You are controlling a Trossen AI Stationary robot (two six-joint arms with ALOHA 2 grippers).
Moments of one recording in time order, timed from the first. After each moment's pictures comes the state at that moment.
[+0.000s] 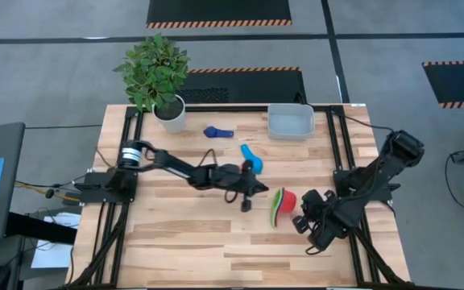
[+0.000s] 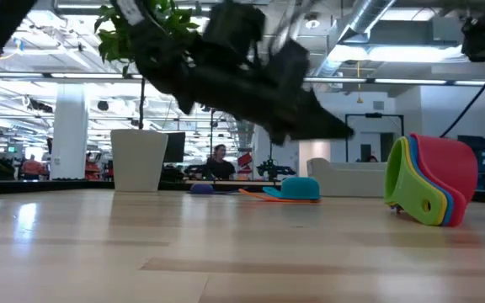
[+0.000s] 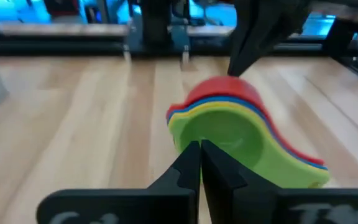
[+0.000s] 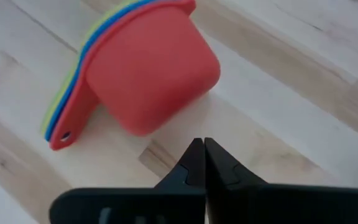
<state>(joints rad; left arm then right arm) -0.04 2.11 1.14 0.66 0.05 -0.02 0.80 1.47 0.84 -0.96 0.57 1.74</state>
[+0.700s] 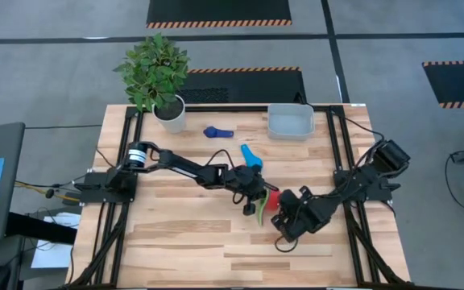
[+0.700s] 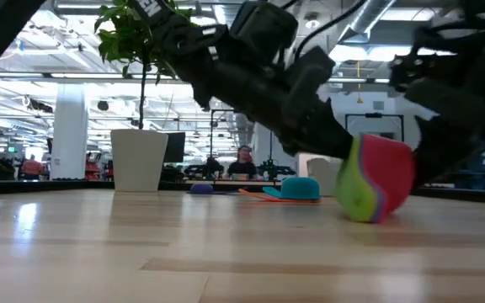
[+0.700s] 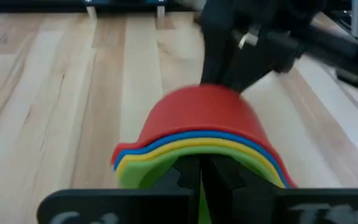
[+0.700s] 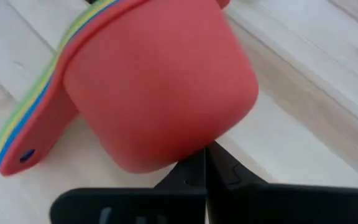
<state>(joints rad) -0.05 2.14 1.30 0.35 0.13 0.00 0.58 1.67 0.84 -0.57 0.66 1.30</state>
